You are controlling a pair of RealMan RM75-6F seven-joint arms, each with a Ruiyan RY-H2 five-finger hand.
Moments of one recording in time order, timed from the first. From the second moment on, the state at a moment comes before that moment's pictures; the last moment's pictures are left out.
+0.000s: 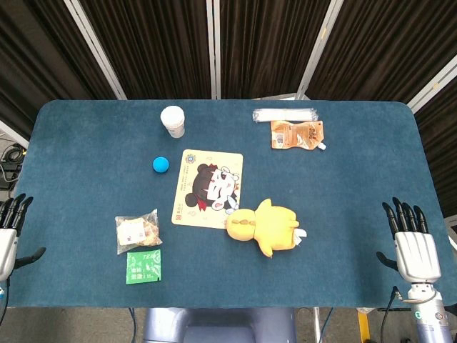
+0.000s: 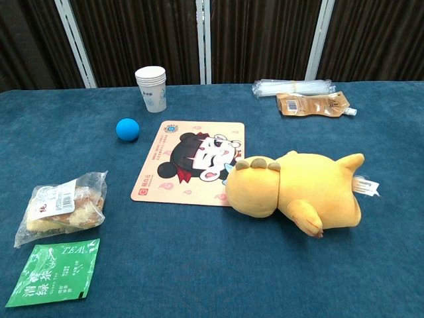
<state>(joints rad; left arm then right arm) -0.08 -1.16 -0.05 -1.58 1.46 1.49 0.10 0.10 -1.21 0.08 -1.61 -1.44 1.46 -0.23</state>
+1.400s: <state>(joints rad) -0.08 -1.15 -0.06 -1.59 1.44 1.49 0.09 0.18 -1.37 0.11 -1.65 -1.46 1.43 -0.41</state>
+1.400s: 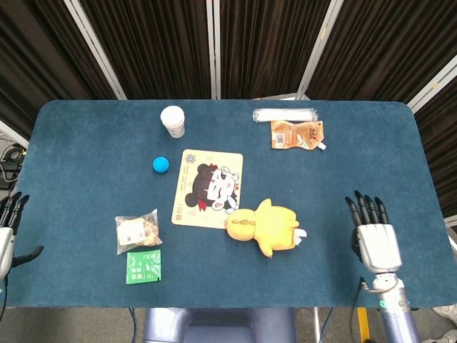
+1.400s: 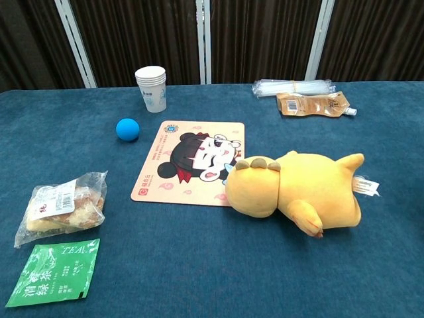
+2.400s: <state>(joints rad) -0.08 -1.14 -0.05 -1.58 1.45 1.48 0.08 0.32 -1.84 0.12 -1.59 -1.33 1.39 -0.86</state>
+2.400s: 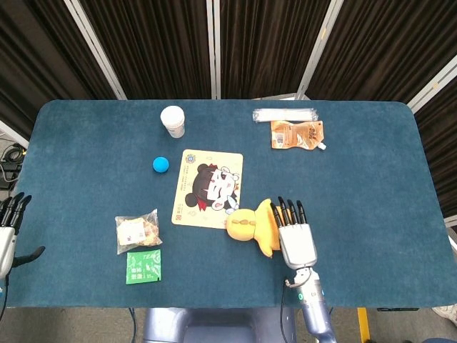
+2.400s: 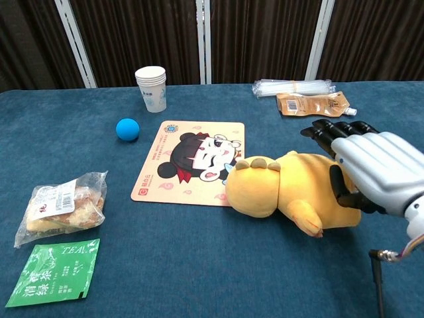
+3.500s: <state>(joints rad) -0.09 -1.15 -0.05 -1.58 1.45 1.47 0.09 0.33 -1.98 0.15 -1.41 -1.23 1.40 -0.94</state>
